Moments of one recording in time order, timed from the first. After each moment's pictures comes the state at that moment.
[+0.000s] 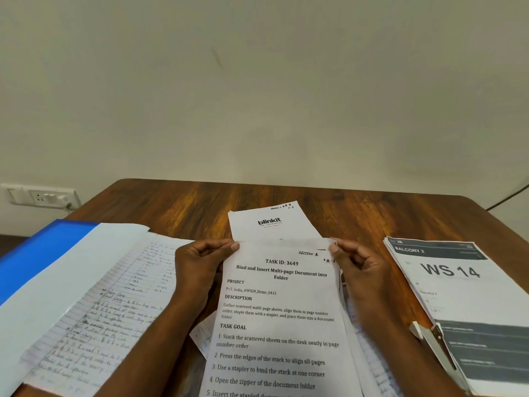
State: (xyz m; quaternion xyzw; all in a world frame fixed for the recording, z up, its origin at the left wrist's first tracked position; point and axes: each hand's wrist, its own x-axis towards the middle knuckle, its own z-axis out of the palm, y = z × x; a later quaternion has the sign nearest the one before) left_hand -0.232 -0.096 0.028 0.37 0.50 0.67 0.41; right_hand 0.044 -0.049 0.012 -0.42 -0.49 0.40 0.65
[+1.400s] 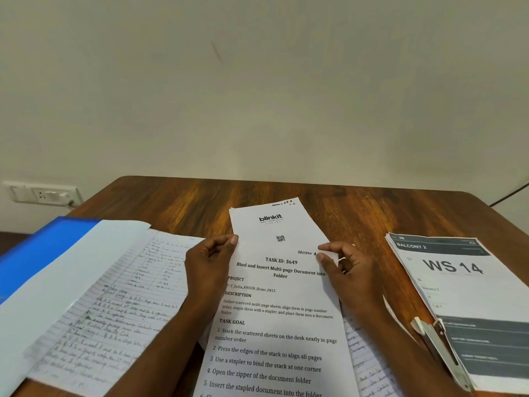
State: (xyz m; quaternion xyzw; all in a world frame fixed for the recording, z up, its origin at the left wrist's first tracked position) left_hand -0.218 -0.085 0.009 0.37 0.56 0.69 0.29; right_hand 0.042 -0.053 0.002 -0.48 -0.62 0.28 0.55
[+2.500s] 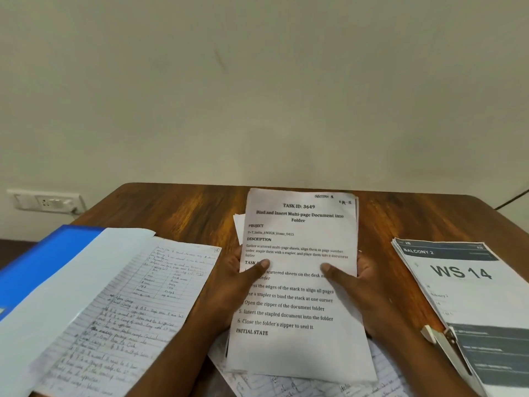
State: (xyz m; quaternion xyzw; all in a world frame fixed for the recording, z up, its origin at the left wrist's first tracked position) left_hand -0.210 -0.095 0.016 0.45 0.46 0.56 0.52; right_hand 0.036 -0.050 0.007 -0.36 -0.46 0.57 0.57
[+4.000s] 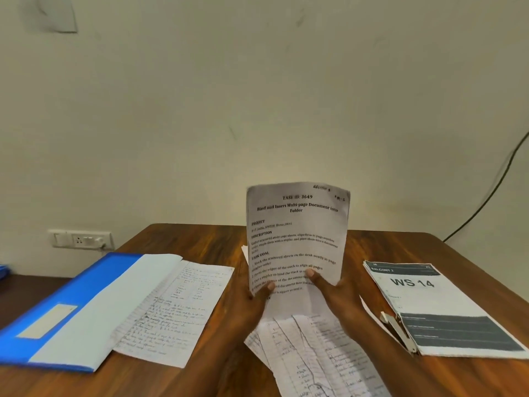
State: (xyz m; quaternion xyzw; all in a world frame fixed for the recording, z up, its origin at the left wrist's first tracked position) left_hand -0.183 -0.207 0.059 0.55 0.50 0.56 0.37; right_hand 0.025 -0.151 0.065 -0.45 -0.54 0.44 0.56
